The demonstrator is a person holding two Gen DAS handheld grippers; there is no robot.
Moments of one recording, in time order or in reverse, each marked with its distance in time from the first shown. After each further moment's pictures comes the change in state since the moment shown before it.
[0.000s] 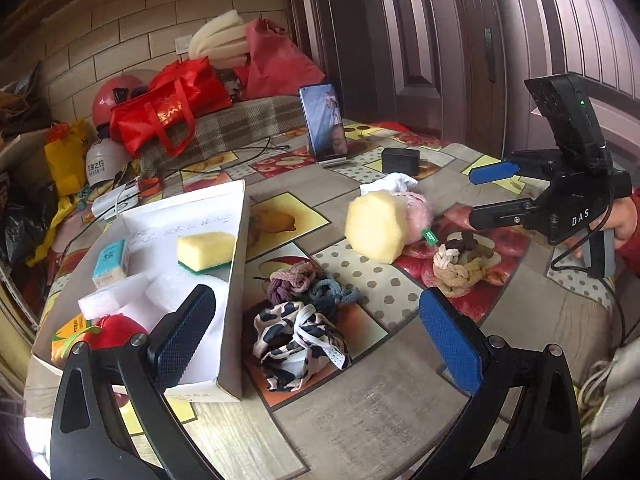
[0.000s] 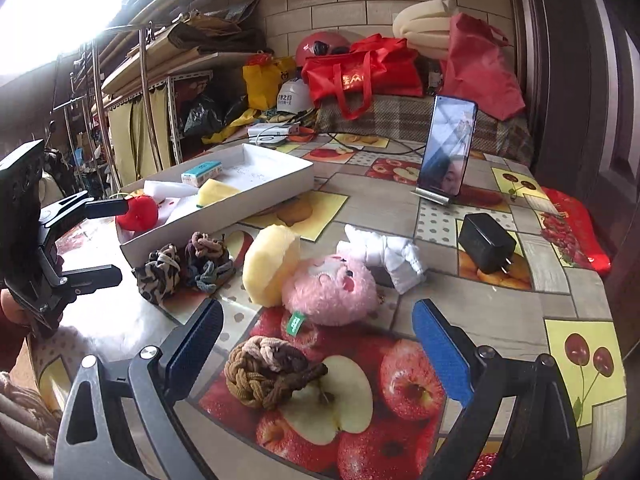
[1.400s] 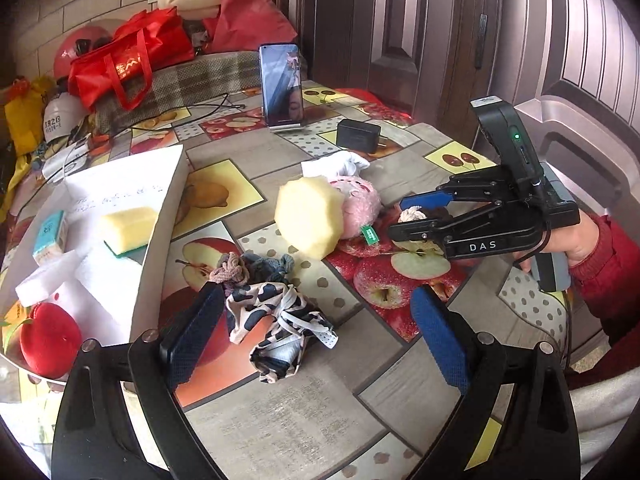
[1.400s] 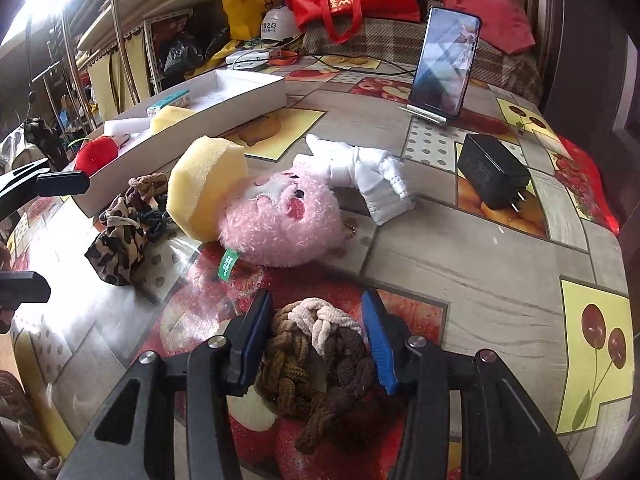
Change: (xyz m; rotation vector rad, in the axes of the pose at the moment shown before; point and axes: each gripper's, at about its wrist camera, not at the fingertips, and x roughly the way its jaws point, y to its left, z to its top) left arm 0.029 -0.027 0.022 -0.087 0.176 -0.114; right arm 0.035 -0.033 -0.014 0.022 0.220 -0.017
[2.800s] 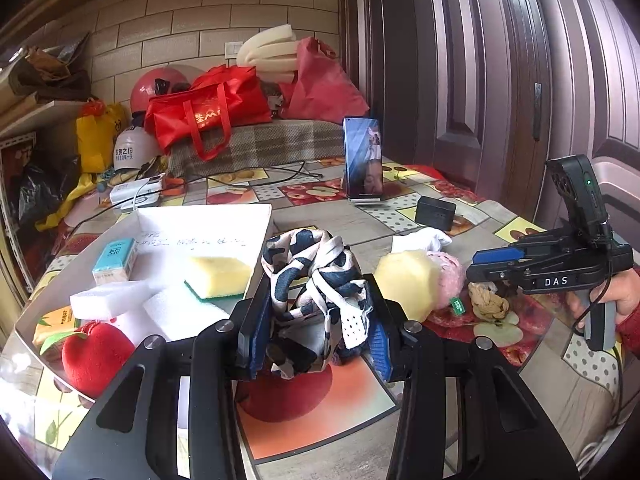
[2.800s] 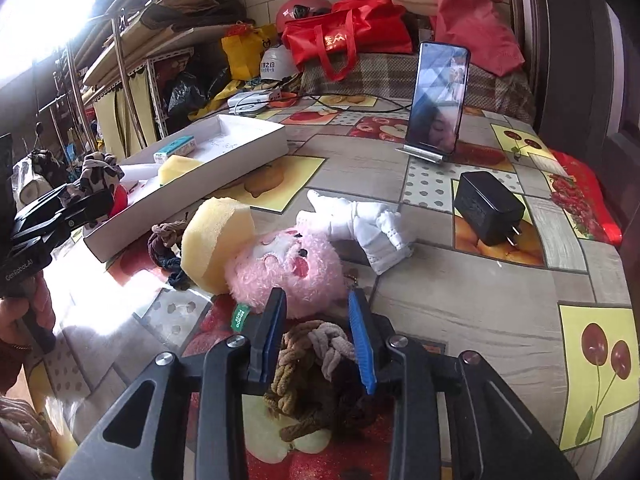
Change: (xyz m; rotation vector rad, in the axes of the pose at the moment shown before) left arm -0.014 0.045 -0.009 -0.092 -0.314 0.193; right arm -0.012 -0.007 0.010 0.068 -0.147 0.023
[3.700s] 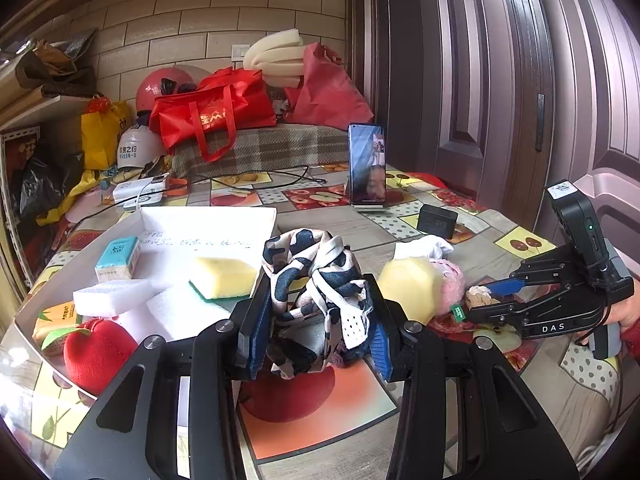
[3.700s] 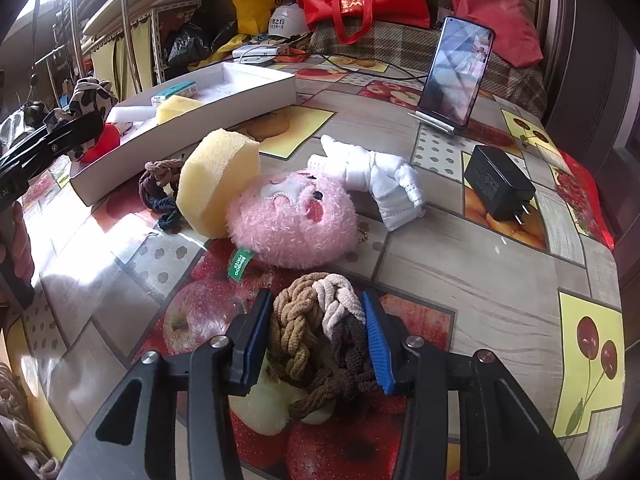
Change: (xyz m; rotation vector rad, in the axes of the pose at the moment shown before) left arm -0.005 -0.002 -0.004 -0.024 -0.020 0.003; right arm 0.010 0.024 -0.014 -0.153 0.139 -0.054
